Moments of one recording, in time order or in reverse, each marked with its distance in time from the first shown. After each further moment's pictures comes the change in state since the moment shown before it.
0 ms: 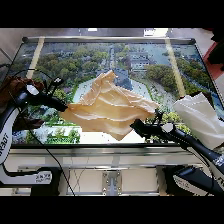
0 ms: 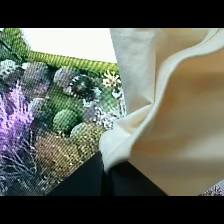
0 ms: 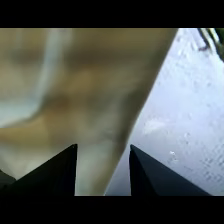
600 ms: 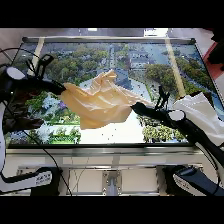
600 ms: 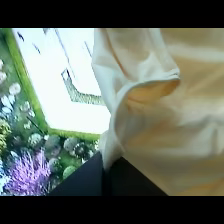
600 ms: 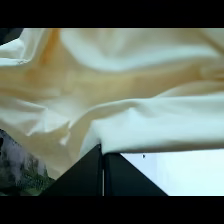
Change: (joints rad) left arm 0.000 0.099 0.268 -0.147 -0.136 -0.070; right arm -0.063 0.127 0.236 0.086 0.018 -0.389
